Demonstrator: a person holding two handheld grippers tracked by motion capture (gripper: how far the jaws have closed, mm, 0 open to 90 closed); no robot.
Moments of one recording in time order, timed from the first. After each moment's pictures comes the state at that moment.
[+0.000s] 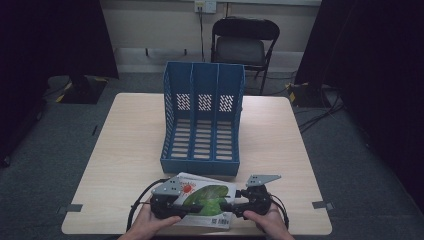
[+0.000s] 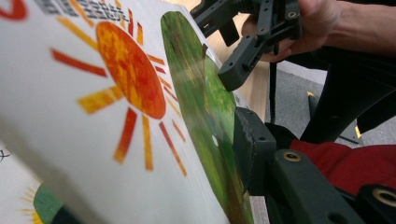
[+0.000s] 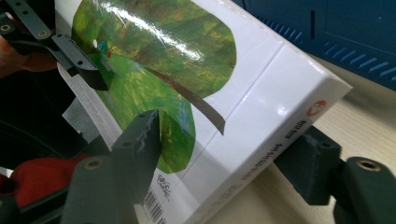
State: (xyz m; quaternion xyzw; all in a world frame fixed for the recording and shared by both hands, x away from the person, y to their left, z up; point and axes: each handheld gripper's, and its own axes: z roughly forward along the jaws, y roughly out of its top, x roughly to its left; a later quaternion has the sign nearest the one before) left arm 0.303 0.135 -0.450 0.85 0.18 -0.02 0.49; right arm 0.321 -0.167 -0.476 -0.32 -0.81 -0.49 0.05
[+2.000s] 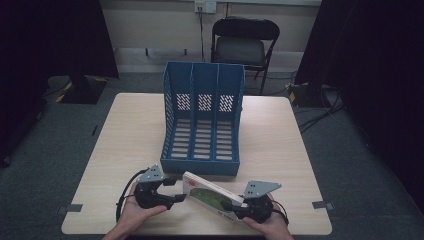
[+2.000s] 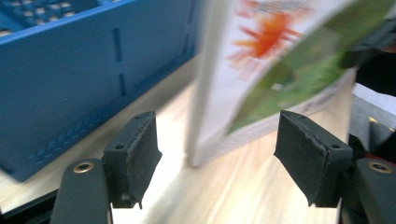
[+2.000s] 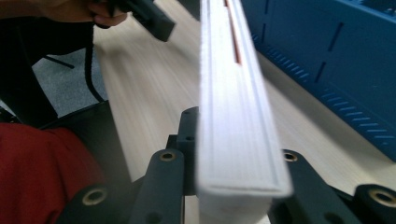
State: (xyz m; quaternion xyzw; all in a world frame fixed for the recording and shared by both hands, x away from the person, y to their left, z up) left arm 0.329 0.182 -0.460 0.83 0.30 0.04 0.48; right arm 0.293 -0.157 -0.447 -0.23 -0.85 -0.47 -0.05
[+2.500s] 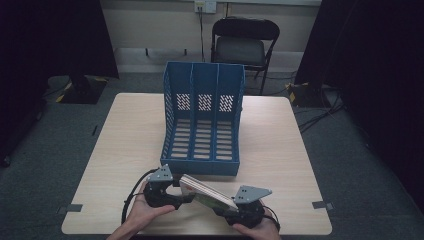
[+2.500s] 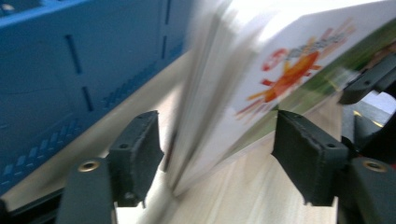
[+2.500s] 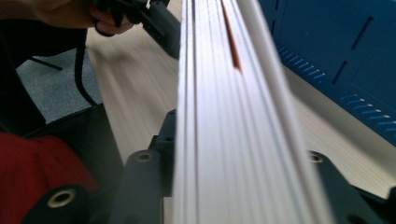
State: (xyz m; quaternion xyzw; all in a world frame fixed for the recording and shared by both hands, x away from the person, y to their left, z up) left arm 0.333 0.157 -0.465 0.84 0.27 0.02 0.48; right arm 0.284 -0.135 -0.458 -0.24 -0.84 -0.47 -0.07
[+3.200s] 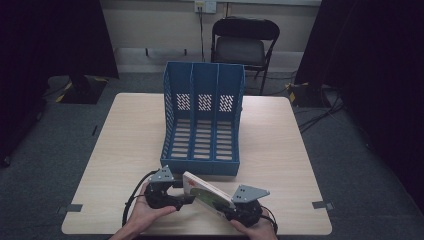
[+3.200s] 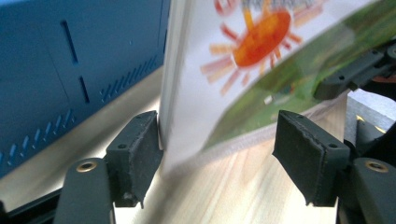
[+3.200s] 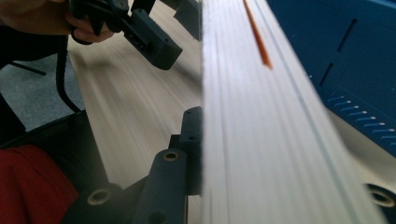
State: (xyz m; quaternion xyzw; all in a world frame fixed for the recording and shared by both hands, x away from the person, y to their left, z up) left arm 0.332 0.159 -0.468 0.84 0.29 0.02 0.47; right arm 0.287 -0.131 -0.462 -0.26 -0.84 -0.47 -0.09
